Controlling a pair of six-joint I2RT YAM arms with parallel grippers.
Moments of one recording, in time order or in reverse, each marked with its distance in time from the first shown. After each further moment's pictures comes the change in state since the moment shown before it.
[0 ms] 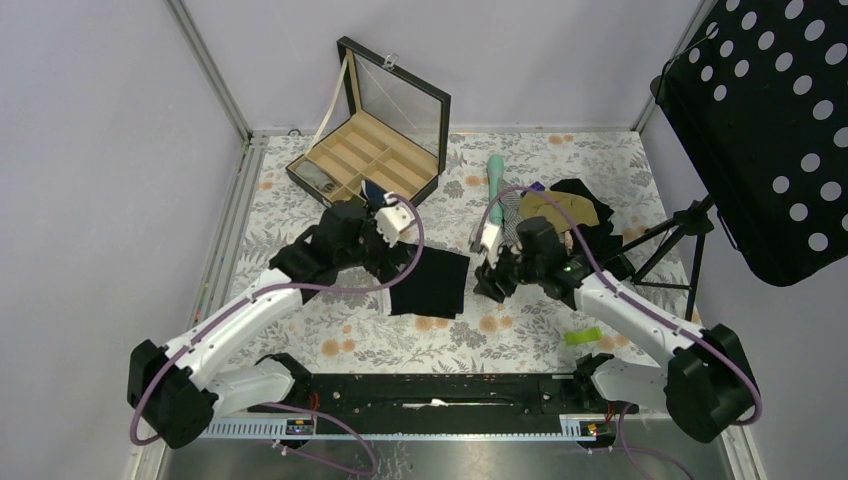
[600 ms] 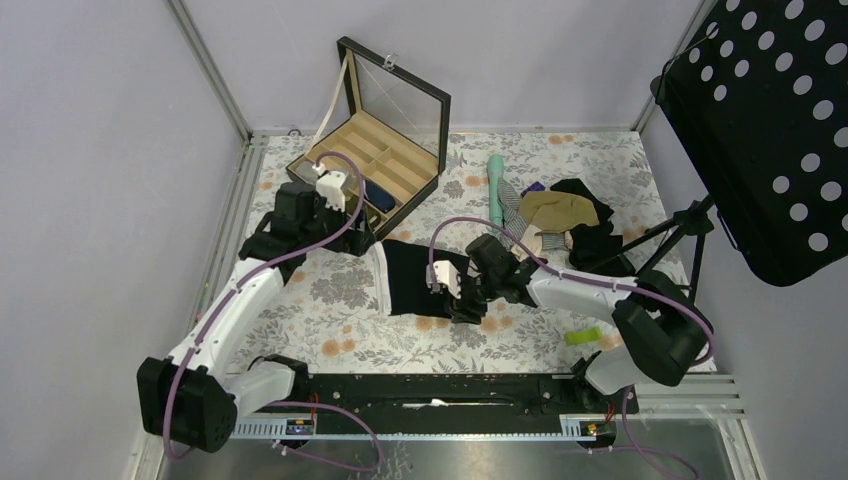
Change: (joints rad) left arm 0.393 0.045 0.023 -0.057 0.154 -0.348; right arm 0.256 0.321 0.031 0.014 -0.041 -0.247
